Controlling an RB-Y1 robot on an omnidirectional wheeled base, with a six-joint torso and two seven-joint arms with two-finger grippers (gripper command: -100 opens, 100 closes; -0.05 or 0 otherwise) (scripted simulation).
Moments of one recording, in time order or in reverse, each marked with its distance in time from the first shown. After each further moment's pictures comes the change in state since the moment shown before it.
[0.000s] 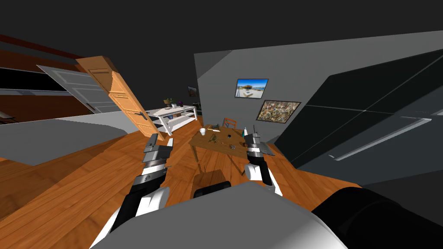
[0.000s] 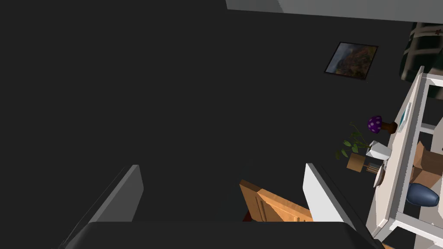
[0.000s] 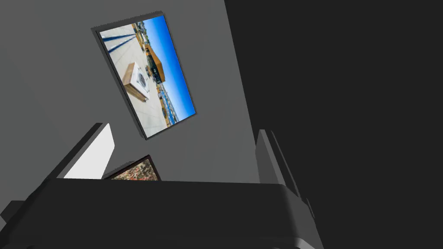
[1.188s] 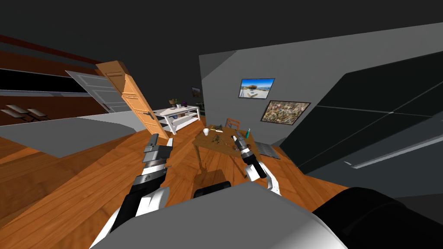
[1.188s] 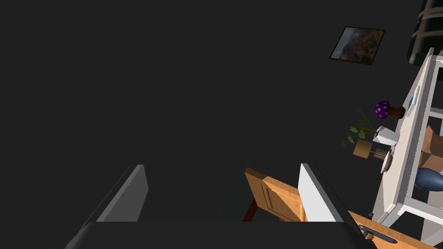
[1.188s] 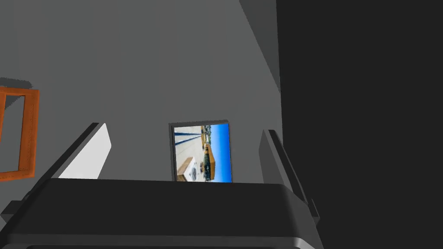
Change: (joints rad) left arm 0.000 0.000 0.000 0.000 0.000 0.000 0.000; right arm -0.067 -0.335 0.160 0.166 0.049 0.114 0.037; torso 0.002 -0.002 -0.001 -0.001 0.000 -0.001
